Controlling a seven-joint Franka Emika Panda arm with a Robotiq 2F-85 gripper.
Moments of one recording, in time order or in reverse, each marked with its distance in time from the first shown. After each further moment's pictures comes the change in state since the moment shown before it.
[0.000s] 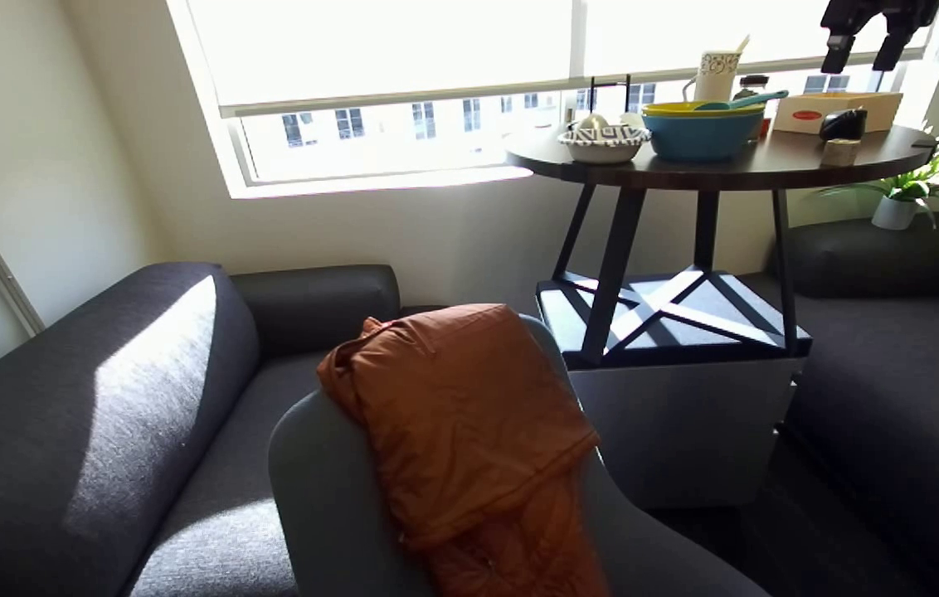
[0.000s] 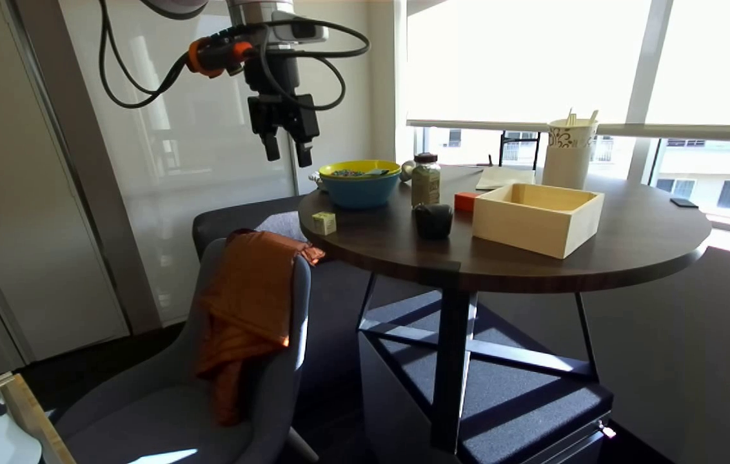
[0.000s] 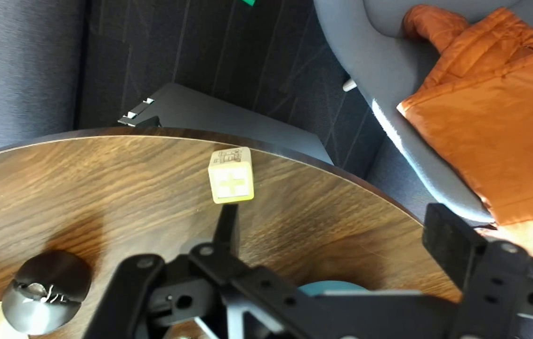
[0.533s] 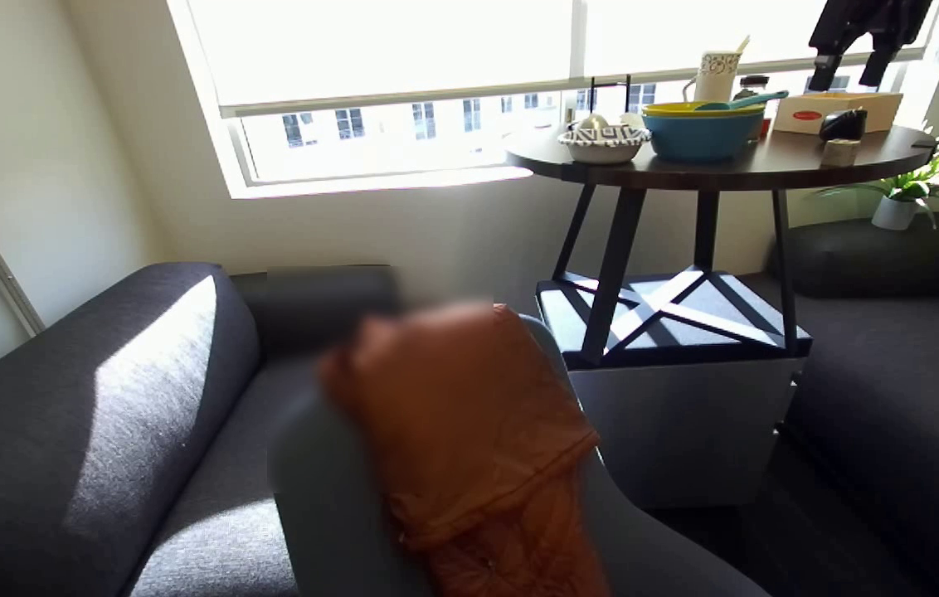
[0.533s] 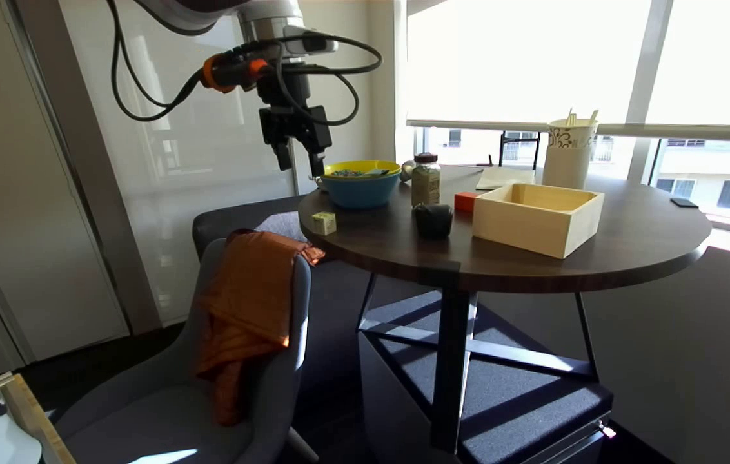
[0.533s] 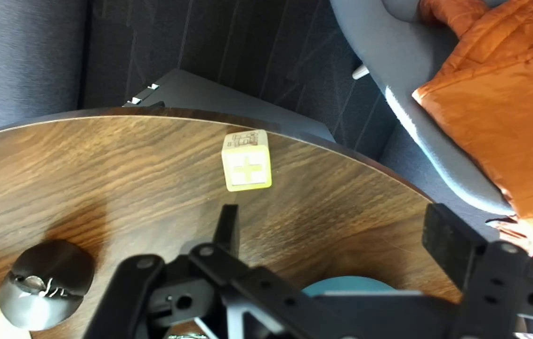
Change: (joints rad) arm -0.010 0.042 -0.008 -0.015 0.000 0.088 -0.023
